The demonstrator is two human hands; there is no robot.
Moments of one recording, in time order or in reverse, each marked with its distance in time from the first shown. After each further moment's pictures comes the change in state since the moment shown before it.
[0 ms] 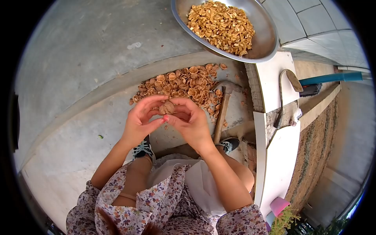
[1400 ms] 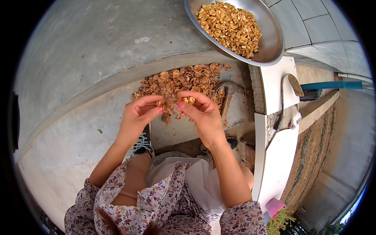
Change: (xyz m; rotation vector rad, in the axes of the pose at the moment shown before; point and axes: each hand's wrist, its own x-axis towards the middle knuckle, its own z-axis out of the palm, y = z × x) left_hand -0.008 0.006 -0.012 -0.066 0.131 -0.327; right_hand 0.008 -0.009 -0.013 0.182 -0.037 -0.016
